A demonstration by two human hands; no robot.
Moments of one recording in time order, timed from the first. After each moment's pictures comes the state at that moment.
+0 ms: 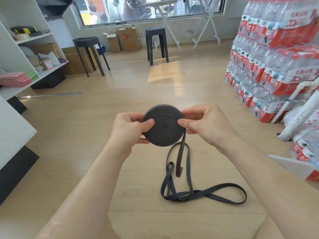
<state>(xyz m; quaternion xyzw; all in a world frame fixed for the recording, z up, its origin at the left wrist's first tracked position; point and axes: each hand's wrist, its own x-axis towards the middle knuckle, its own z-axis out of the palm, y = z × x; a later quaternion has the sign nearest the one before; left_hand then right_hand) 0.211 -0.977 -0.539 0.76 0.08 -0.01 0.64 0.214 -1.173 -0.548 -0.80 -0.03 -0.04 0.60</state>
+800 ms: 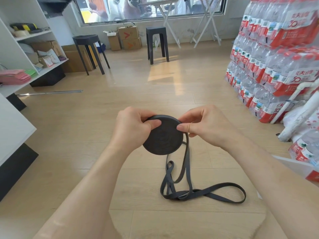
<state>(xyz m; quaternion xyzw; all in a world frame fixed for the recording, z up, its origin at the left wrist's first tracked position) 0.208 -0.979 -0.535 0.89 -0.05 0.10 0.44 0.215 -1.176 -0.544 -0.84 -0.09 0.01 0.54</state>
